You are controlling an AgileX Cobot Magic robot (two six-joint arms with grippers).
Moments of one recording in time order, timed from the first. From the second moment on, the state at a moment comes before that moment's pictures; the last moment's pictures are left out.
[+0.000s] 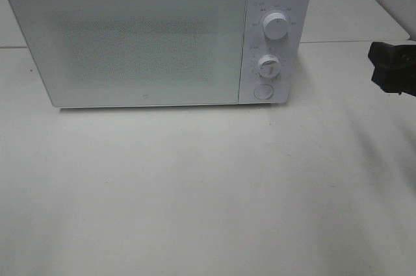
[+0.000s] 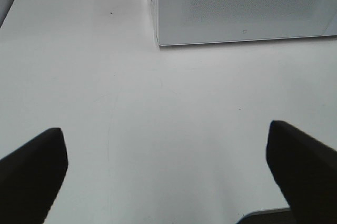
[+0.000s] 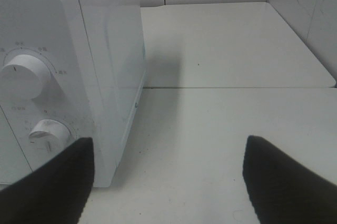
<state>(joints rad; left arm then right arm) 0.01 0.00 -0.50 -0.15 1.04 0.10 0.08 1.25 -0.28 -0.02 -0.75 0.05</state>
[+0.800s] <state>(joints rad) 0.01 0.00 -0.50 -0.15 1.04 0.10 0.50 1.71 -0.29 0.40 -1.07 -0.10</state>
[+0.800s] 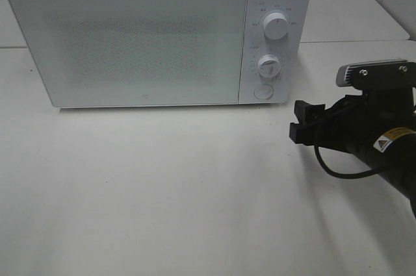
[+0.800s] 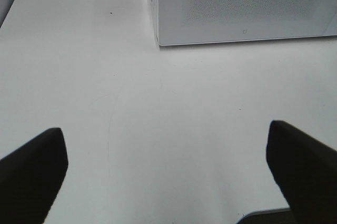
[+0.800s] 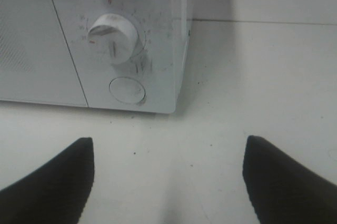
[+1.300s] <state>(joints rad) 0.01 0.00 -0.50 -0.15 1.04 0.10 0.65 1.79 -0.37 0.60 -1.06 -0.18</state>
